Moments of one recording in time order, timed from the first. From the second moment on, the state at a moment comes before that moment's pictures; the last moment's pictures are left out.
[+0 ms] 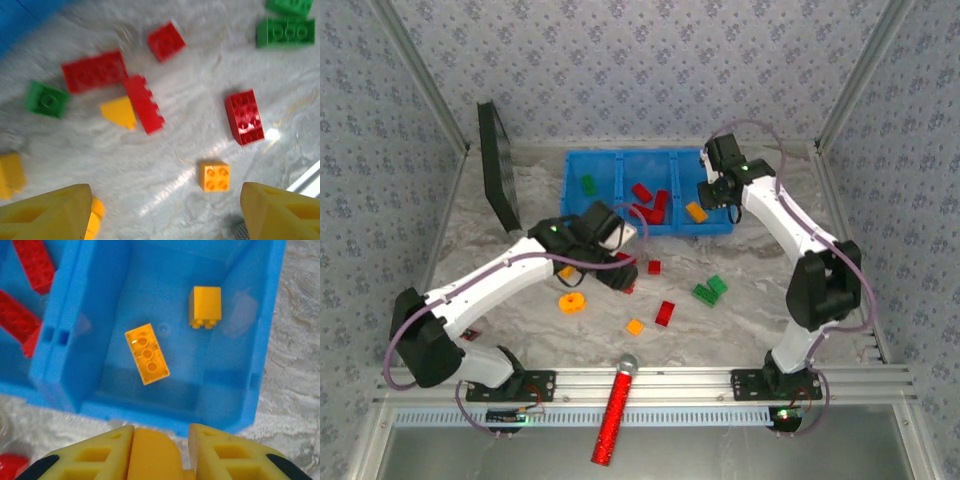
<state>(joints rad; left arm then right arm) -0.85 1.39 1.19 -0.94 0.06 -0.22 0.34 1.75 1.56 -0.84 0.12 0.04</state>
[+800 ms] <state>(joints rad) -0.90 1.22 1.01 -1.00 -0.12 -0.45 0.33 2.06 1.74 -0.79 0.13 -0.01</state>
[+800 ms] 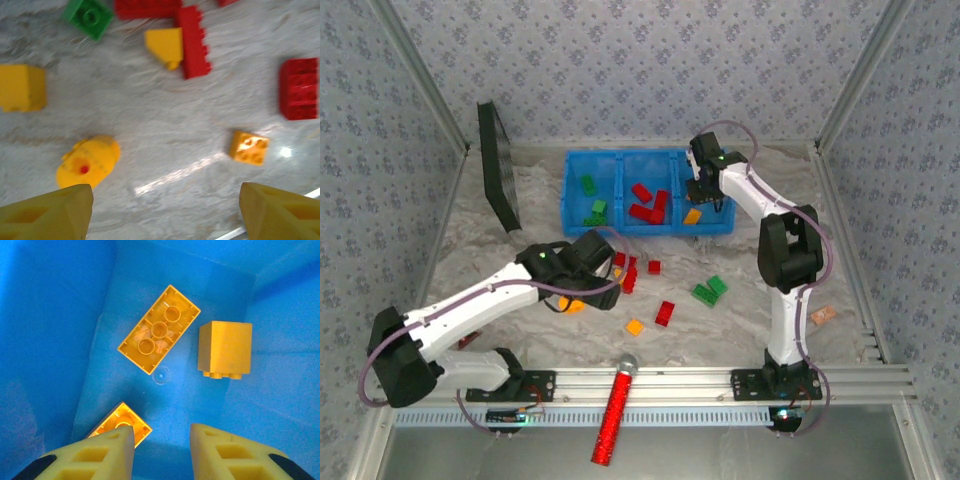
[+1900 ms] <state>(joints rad) -0.67 1.45 0.79 -0.80 -0.09 -0.35 0.35 1.84 1.64 -0.80 0.04 0.01</state>
